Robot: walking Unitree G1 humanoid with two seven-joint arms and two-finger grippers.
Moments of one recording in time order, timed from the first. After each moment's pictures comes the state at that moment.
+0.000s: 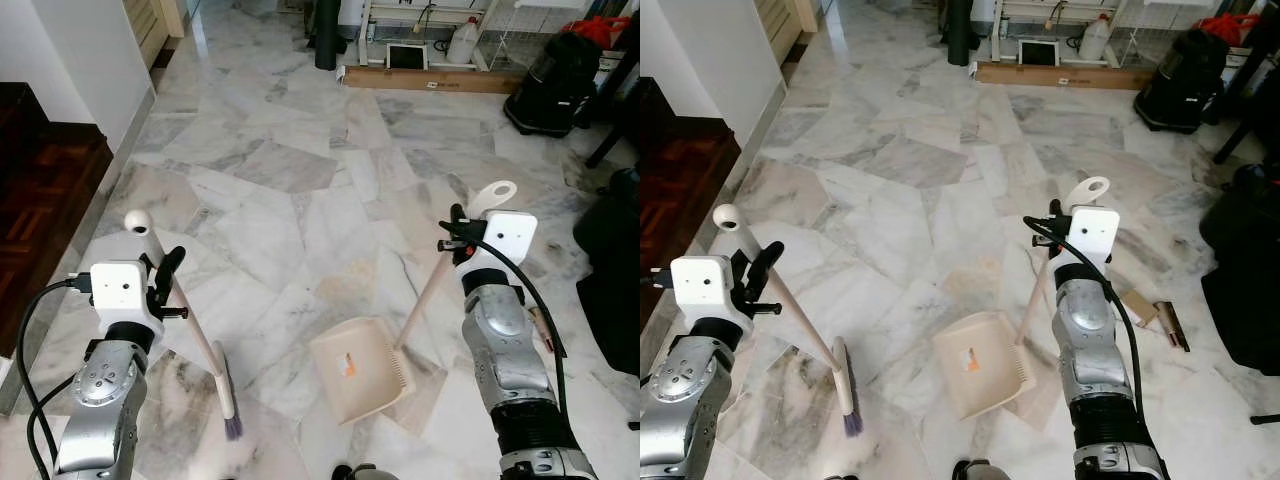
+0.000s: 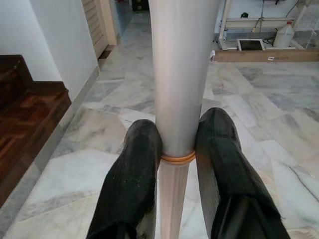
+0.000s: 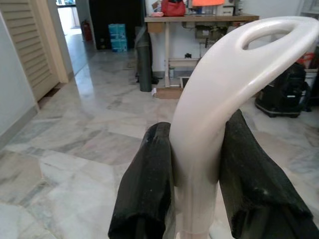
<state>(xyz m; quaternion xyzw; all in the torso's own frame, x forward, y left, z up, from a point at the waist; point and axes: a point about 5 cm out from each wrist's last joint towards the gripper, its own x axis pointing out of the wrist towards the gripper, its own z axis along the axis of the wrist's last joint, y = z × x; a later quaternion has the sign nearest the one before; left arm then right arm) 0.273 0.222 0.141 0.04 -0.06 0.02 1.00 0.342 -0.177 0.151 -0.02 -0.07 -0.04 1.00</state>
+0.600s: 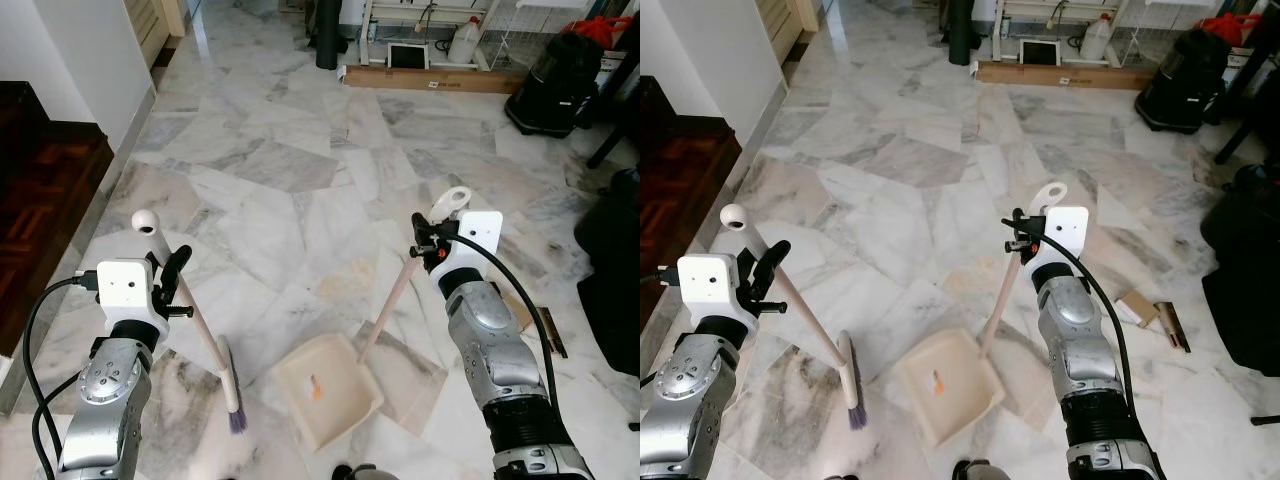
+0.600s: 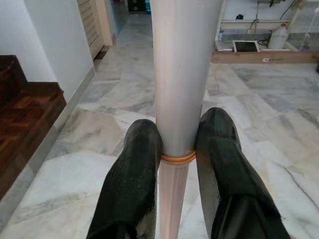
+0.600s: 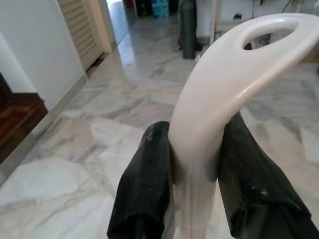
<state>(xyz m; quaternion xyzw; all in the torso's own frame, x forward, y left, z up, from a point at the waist) 0.275 0.218 0.143 0.04 -0.06 0.01 1.00 0.343 -0.157 0.142 0.02 0.01 0.06 1.00</state>
